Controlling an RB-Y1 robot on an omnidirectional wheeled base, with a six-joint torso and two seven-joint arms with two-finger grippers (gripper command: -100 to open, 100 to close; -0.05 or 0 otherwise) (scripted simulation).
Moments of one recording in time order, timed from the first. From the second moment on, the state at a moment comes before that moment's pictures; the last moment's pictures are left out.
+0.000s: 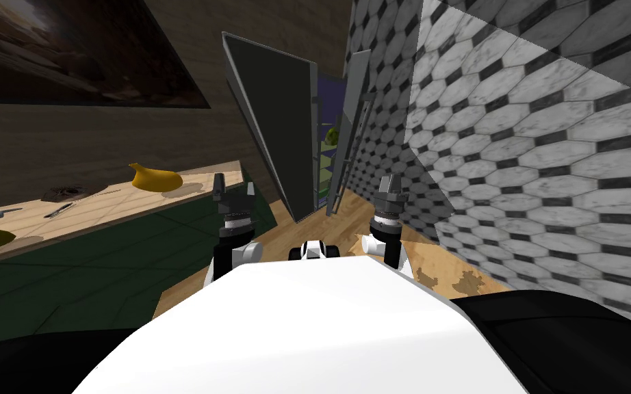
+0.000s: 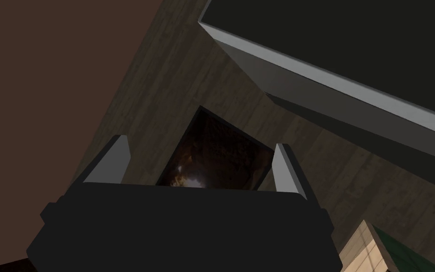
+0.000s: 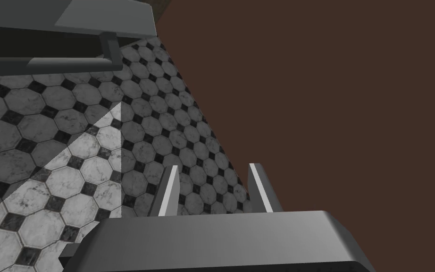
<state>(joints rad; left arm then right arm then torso) 0.48 0.07 -0.04 -2.36 0.05 -0.36 0.18 0.48 0.00 -0.07 -2.27 0.07 -0.64 -0.01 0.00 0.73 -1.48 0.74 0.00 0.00</state>
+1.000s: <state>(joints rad) 0.29 0.13 0.05 -2.35 0.06 -0.12 0.20 0.48 0.00 -0.07 -2.27 0.07 -0.64 -0.01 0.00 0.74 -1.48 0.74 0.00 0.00</state>
